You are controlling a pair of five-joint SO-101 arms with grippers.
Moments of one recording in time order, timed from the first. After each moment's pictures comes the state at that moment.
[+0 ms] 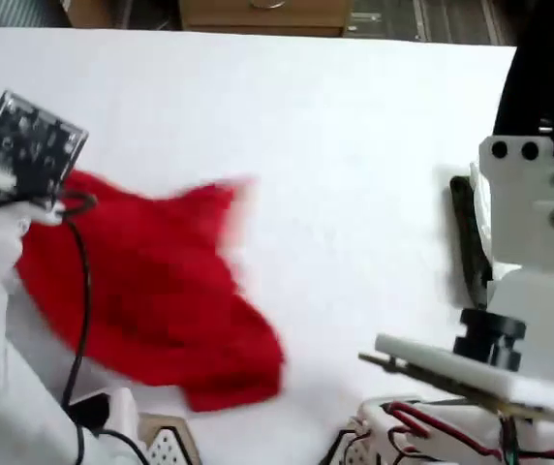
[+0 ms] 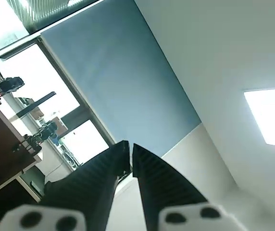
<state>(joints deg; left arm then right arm) -31.0 -43.6 -13.8 89.9 -48.5 -9.8 -17.1 -73.6 67.6 61.7</state>
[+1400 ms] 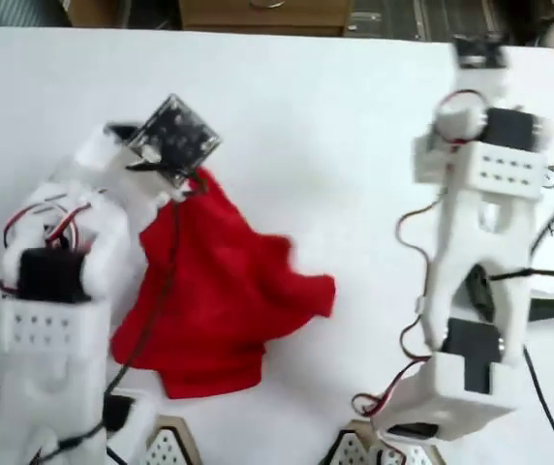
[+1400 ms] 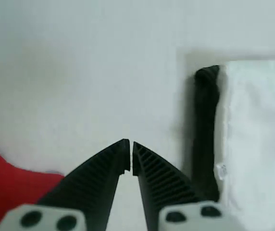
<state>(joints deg) -6.2 -44.1 33.1 55.5 -41.2 3.7 5.9 -16.9 88.9 12.4</state>
